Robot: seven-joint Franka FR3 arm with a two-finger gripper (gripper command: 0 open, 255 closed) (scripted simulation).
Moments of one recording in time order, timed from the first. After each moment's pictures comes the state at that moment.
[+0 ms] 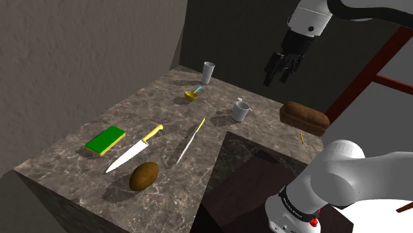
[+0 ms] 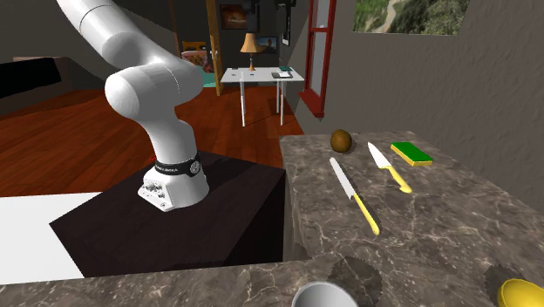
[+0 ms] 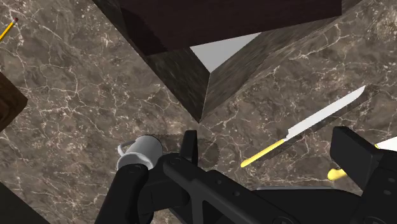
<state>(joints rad) 0.01 -0.81 0.00 -2.31 -0.04 1.51 0.15</state>
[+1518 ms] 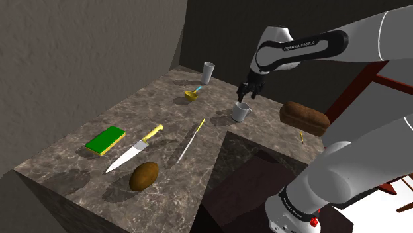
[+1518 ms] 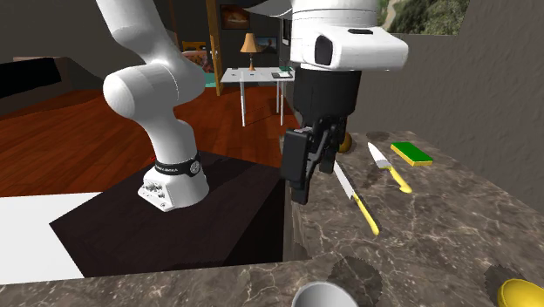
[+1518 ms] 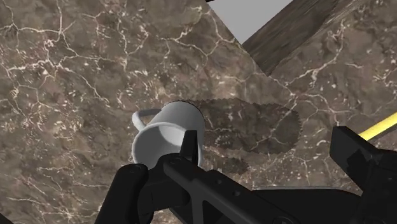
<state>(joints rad) -0.08 -0.28 -0.23 -2.41 -0.14 2.15 -0.03</state>
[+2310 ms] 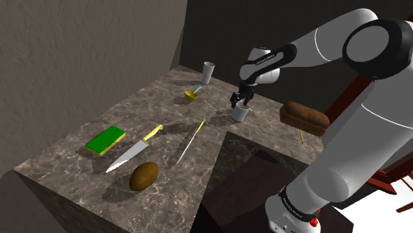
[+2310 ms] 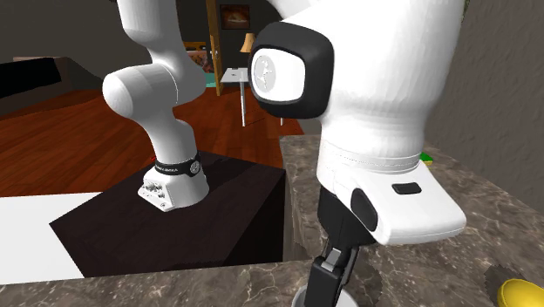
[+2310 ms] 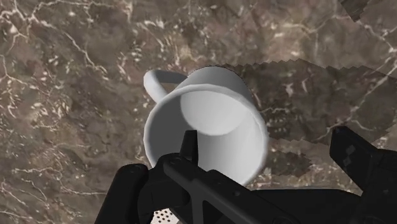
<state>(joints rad) -0.11 0.10 -0.30 -2.28 -0.05 2.40 -0.16</state>
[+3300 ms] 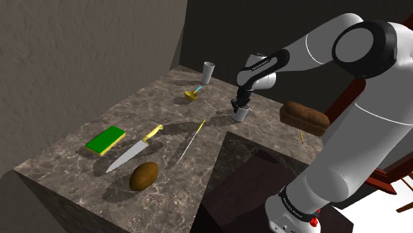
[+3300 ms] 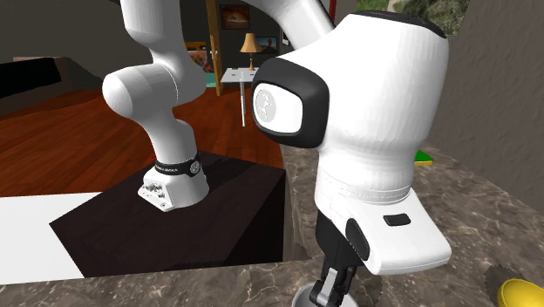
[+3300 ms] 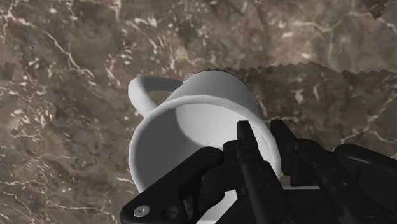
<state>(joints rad) -0.12 0.17 -0.29 -2.29 -0.03 2.48 -0.18</state>
